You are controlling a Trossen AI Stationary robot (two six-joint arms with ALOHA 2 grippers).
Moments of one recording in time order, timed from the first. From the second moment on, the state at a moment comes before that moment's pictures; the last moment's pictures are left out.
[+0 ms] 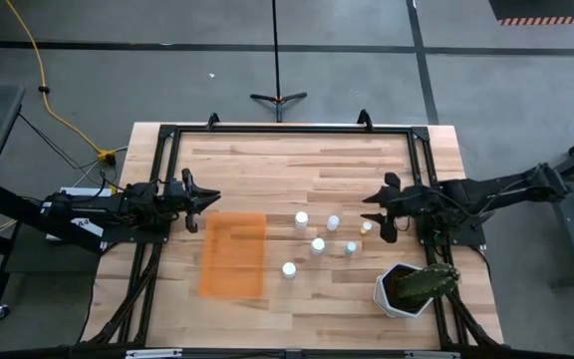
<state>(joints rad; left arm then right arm) -0.03 0.02 0.02 0.02 -0.26 -0.06 0.15 0.69 0.50 -0.46 0.23 0.24</state>
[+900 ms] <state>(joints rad) -0.03 0.02 0.02 0.02 -0.26 -0.06 0.15 0.99 0.50 -0.55 0.15 0.31</state>
